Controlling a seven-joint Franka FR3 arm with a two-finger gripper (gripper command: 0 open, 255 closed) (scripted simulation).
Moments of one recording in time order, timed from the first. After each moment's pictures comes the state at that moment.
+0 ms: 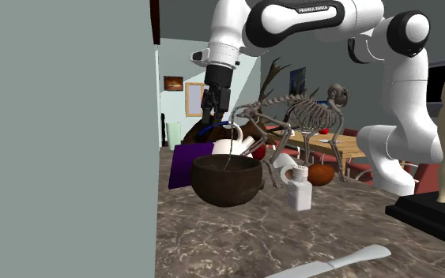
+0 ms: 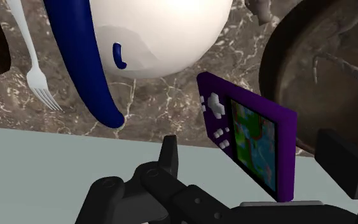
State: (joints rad) arm -0.05 0.02 -0.25 -1.77 0.01 1.98 -0.28
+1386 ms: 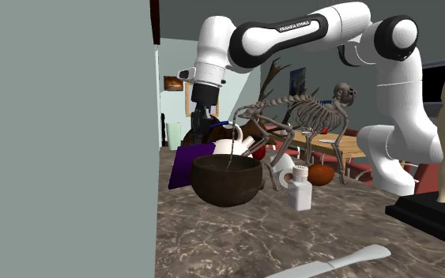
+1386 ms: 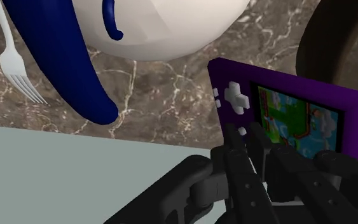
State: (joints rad) arm -0.07 0.16 -0.26 -1.73 0.04 2.07 -0.33
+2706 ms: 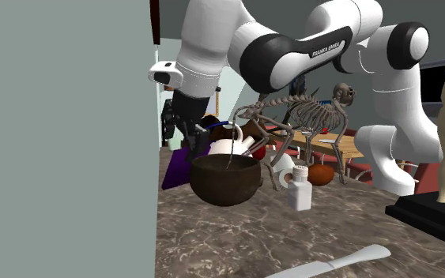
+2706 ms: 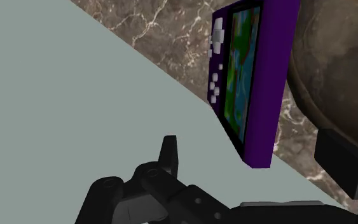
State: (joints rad) arm 0.17 0.38 -0.22 -1.48 -0.50 1.93 -0.25
